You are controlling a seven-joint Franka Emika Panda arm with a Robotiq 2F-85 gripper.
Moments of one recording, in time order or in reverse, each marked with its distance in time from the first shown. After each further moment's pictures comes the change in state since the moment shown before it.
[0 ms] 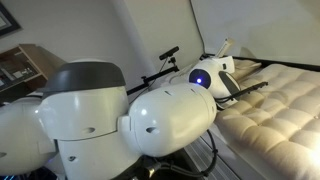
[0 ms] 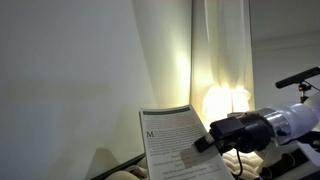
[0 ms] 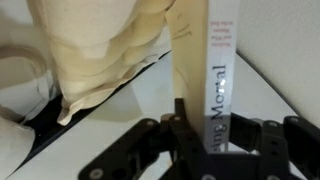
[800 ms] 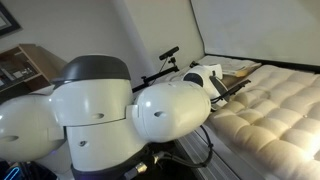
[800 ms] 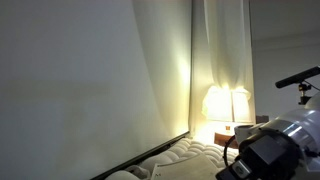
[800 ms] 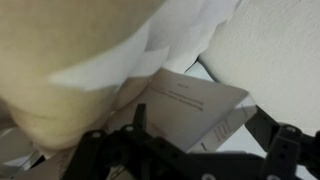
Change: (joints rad) arm 0.060 -0.025 -0.068 -0.055 -0.014 -0.001 0.061
